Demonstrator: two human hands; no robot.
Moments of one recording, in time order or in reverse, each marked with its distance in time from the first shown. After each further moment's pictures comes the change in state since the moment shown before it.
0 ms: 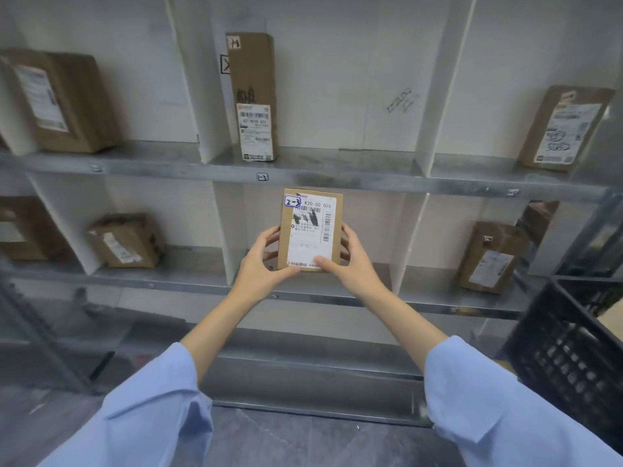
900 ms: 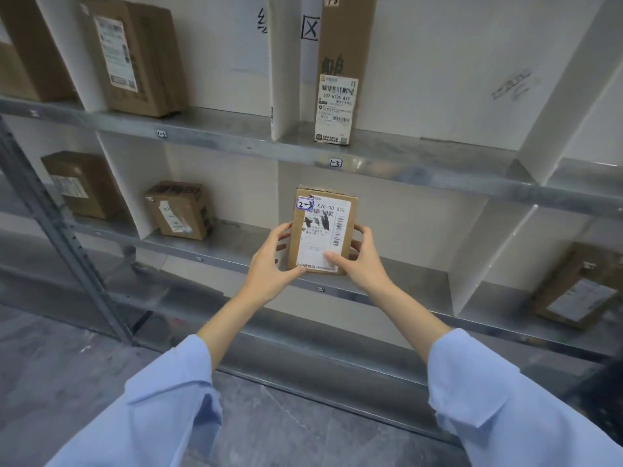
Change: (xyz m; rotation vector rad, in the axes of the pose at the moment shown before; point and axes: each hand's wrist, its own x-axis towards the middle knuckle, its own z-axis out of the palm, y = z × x) left_hand 0.014 -0.080 -0.083 0.181 0.105 -0.040; right_hand 0.068 0.013 0.110 0.055 -0.100 0.128
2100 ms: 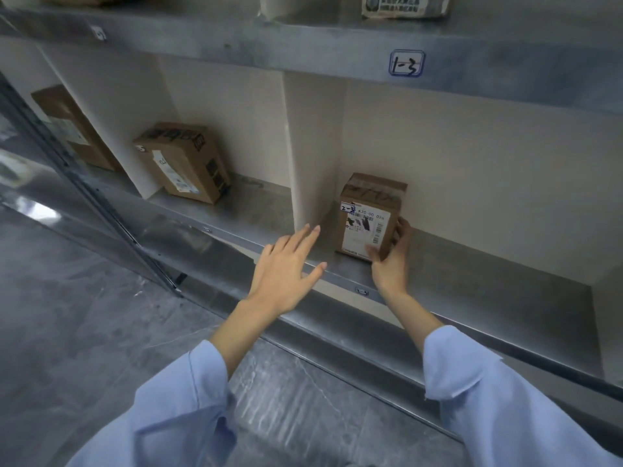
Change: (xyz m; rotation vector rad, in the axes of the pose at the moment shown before) left_hand 0.085 -0.168 0.063 0.950 -0.128 -0.073; right_hand 0.197 0.242 0.062 0.047 0.180 0.038
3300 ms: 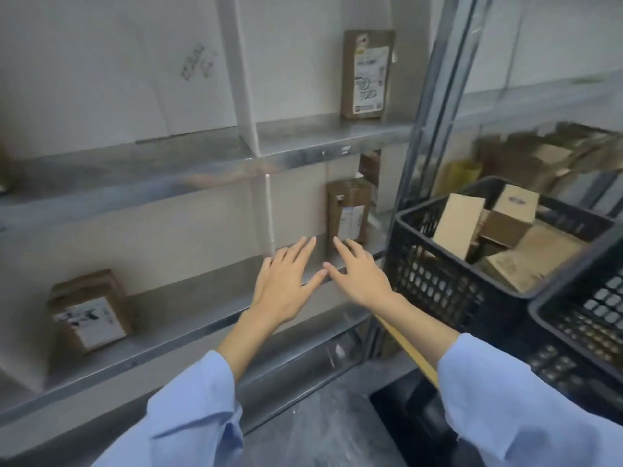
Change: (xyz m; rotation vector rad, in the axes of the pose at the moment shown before) left_hand -0.093 0.396 -0.105 -0.269 -0.135 0.851; right_hand -0.270 -0.166 -0.401 -0.923 0.321 0.300
